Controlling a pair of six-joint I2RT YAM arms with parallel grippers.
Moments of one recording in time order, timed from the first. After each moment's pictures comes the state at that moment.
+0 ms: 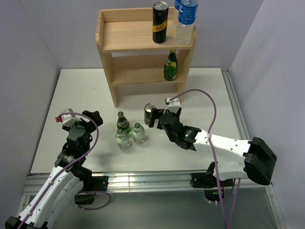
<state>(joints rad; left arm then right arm) -0.40 0.48 0.38 -0.09 -0.58 -0.65 0.95 1.22 0.76 0.02 0.65 0.57</state>
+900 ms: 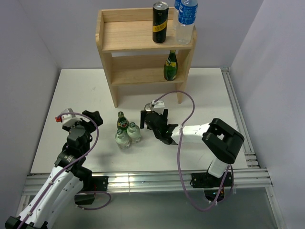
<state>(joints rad) -0.40 0.48 0.38 -0.09 -0.58 -0.65 0.94 1.66 0.81 0.28 0.61 0.57</state>
